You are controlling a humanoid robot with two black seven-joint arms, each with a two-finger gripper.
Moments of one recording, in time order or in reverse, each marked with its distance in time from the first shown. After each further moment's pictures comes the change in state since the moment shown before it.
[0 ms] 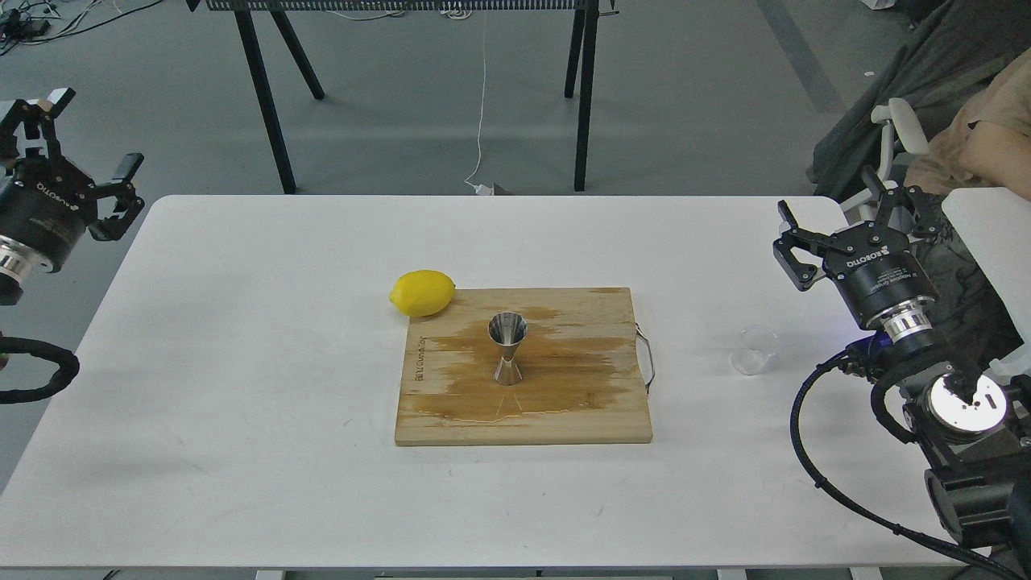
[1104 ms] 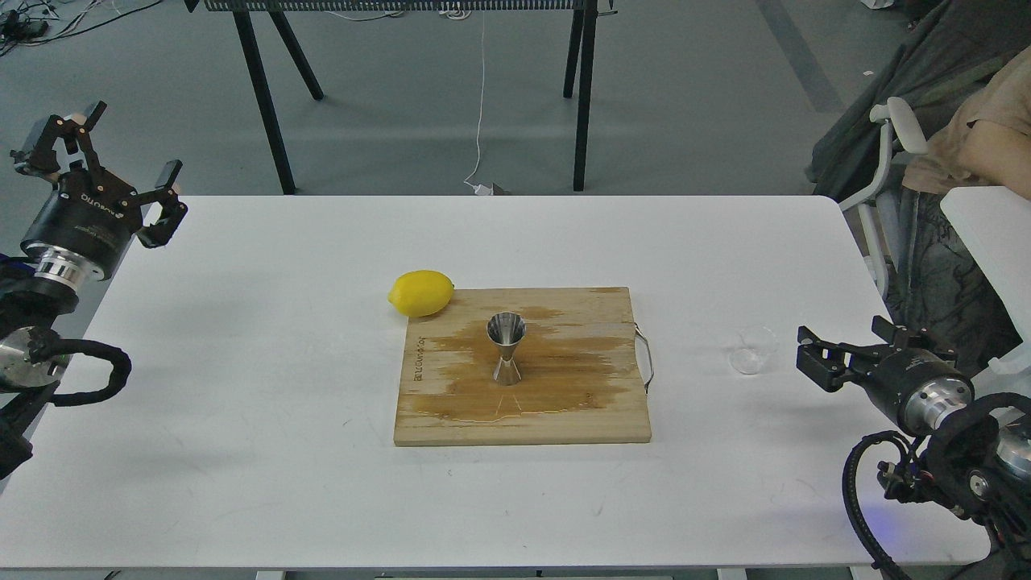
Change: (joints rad) left arm 0.010 -0.097 0.014 0.005 -0.079 0.000 0.000; right arm -0.323 -0.108 0.104 0.493 0.270 -0.881 0.019
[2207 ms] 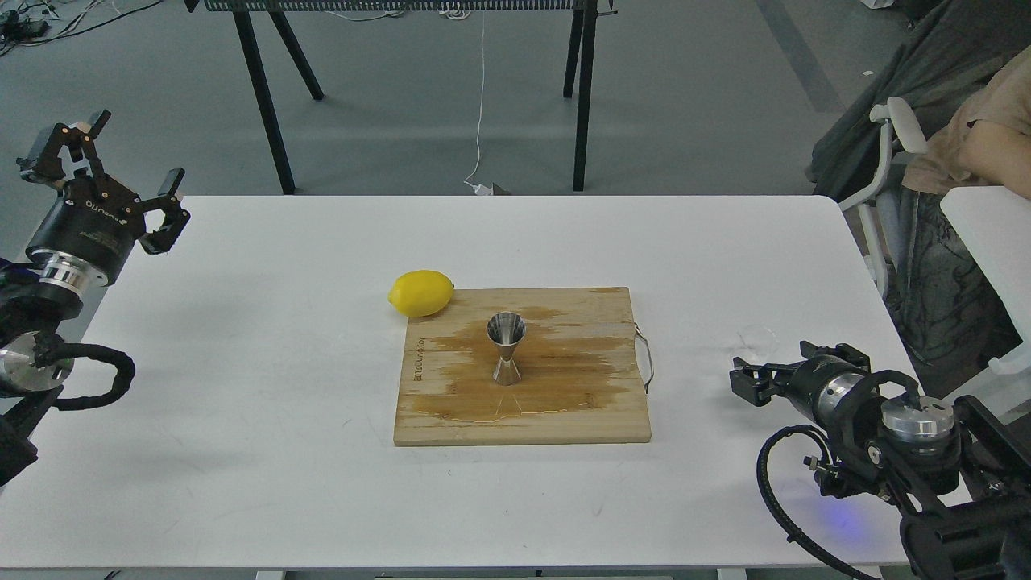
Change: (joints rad) left arm 0.002 -0.008 0.002 0.023 0.004 0.000 0.000; right arm 0.193 0.141 -0.178 -0.246 -0.111 -0.097 0.031
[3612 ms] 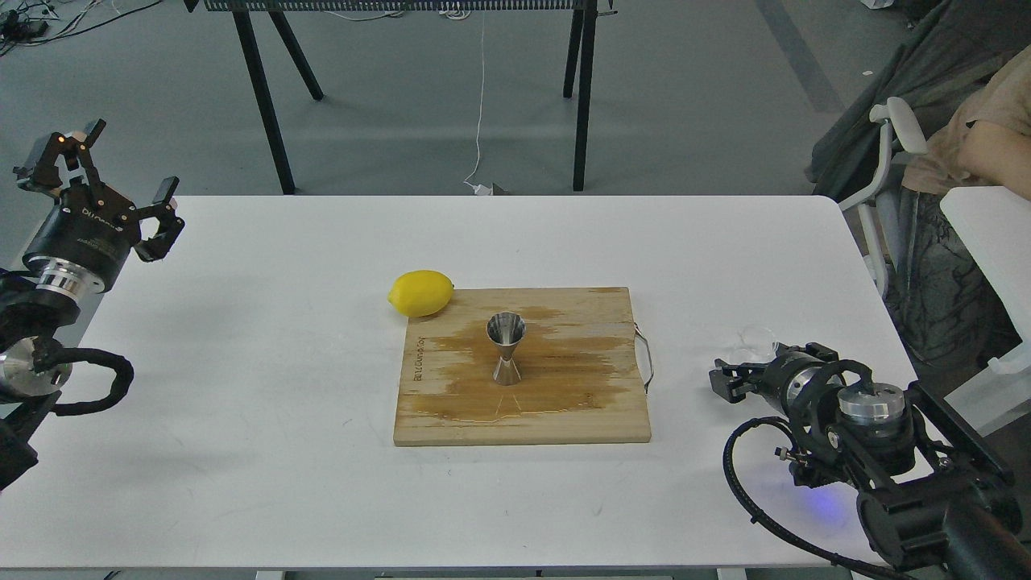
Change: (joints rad) left arm 0.002 -0.012 0.002 0.044 0.002 0.000 0.000; right arm 0.092 0.080 -0.017 -0.145 -0.074 0.000 0.000
